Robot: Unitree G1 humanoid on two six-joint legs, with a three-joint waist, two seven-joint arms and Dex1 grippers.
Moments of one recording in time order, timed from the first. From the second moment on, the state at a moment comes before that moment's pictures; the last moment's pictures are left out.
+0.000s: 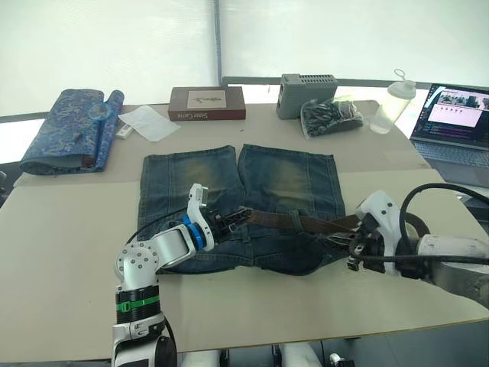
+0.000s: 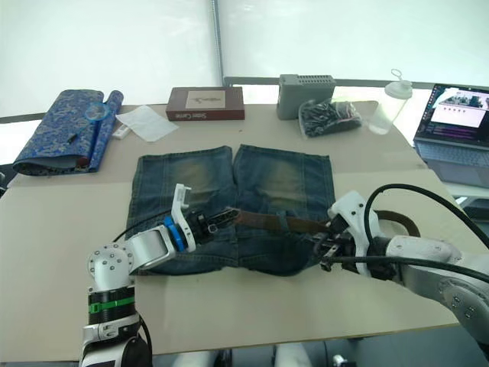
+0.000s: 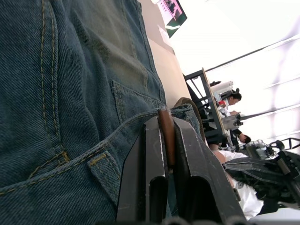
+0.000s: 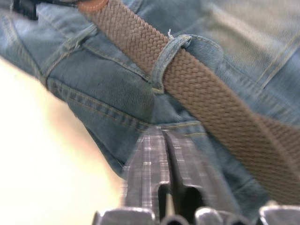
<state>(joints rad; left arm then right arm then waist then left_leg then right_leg) -0.44 0.09 0.31 -0.11 -1.07 1.26 -0.18 -0.17 -1.07 -0.11 -0.66 1.02 0.99 0.36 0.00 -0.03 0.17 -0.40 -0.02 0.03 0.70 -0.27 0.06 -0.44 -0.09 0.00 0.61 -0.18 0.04</state>
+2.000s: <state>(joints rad) -0.05 0.64 0.50 -0.16 -1.94 1.09 -0.11 -0.38 -0.72 -0.02 -0.38 0.65 1.14 0.57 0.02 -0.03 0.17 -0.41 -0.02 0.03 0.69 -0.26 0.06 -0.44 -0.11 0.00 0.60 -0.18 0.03</state>
